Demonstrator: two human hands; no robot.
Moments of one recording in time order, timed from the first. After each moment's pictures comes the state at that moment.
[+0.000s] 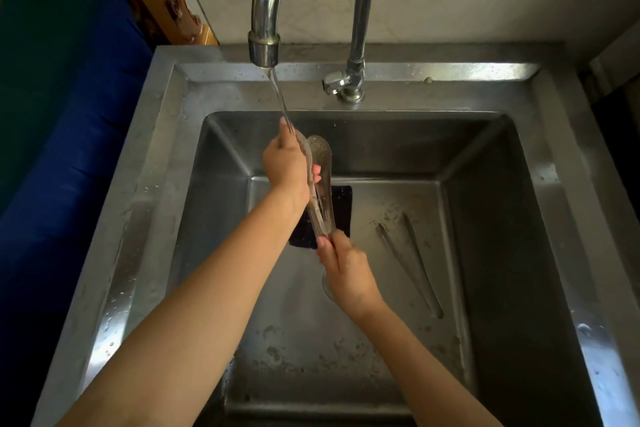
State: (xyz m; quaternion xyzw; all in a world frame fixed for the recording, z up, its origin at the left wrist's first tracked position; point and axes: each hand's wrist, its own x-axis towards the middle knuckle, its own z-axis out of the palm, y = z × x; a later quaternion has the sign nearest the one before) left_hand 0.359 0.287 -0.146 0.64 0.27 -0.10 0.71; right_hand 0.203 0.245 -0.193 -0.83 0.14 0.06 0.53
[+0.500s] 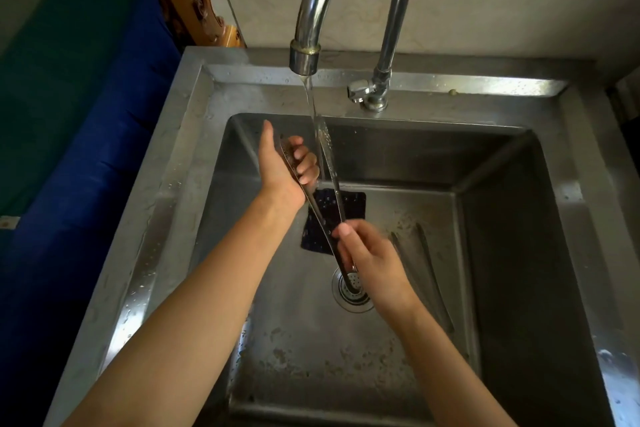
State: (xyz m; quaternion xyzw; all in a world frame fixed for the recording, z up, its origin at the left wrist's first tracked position) left_hand 0.368 0.327 -0.148 0.38 0.25 -0.21 0.87; right_hand 0.216 0.231 -0.147 -0.68 0.16 0.08 0.71
